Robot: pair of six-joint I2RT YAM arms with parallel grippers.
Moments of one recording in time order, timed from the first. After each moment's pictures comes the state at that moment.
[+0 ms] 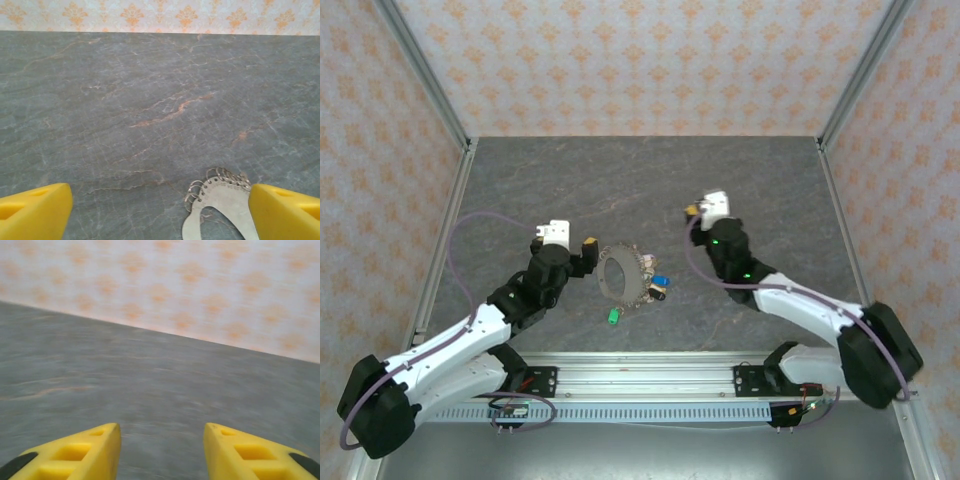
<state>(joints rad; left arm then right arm) -0.63 0.90 0.49 -0.08 -0.52 -0.34 0.58 1.17 0.55 0.39 0.45 0.00</state>
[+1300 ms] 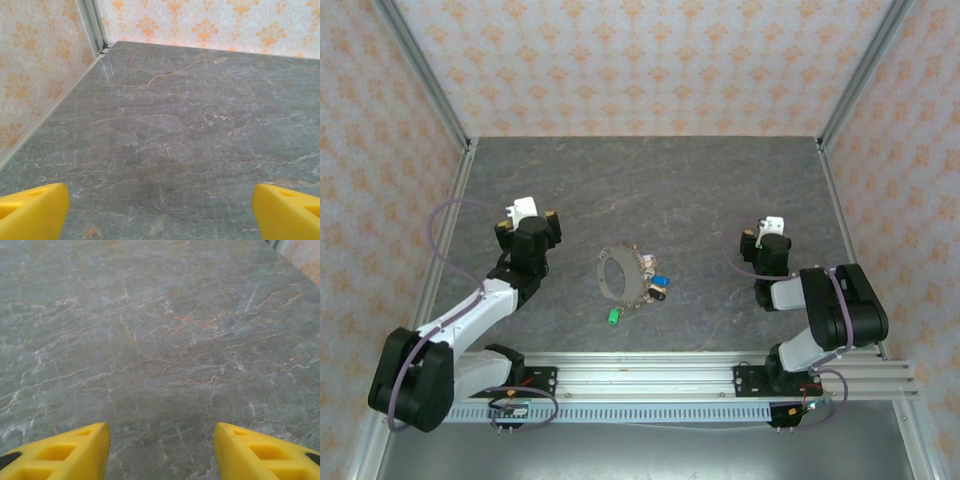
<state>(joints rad) -0.28 1.15 0.52 0.15 -0.63 -0.21 0.09 1.54 0.30 0.81 0.22 0.08</state>
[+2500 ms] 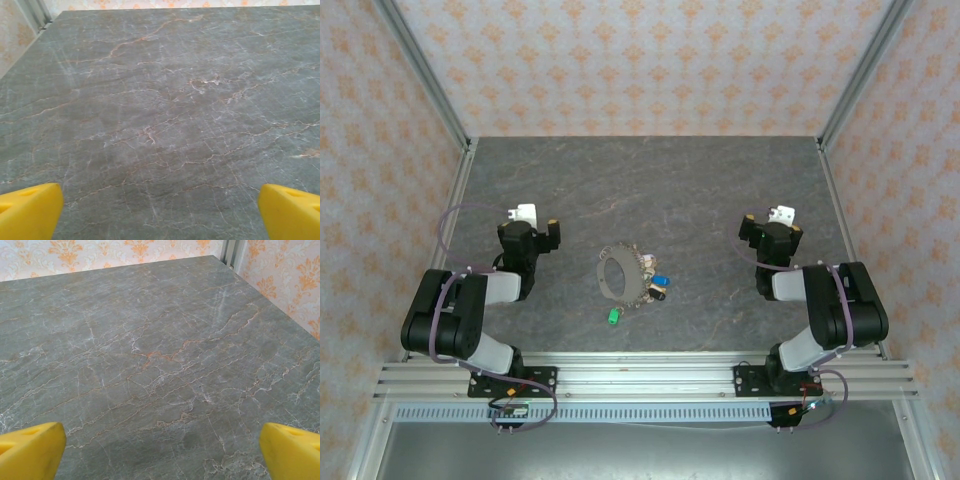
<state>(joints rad) -0.04 1.49 0.40 0.65 -0.24 -0.05 0.07 1.54 0.38 0.77 0.32 0.14</state>
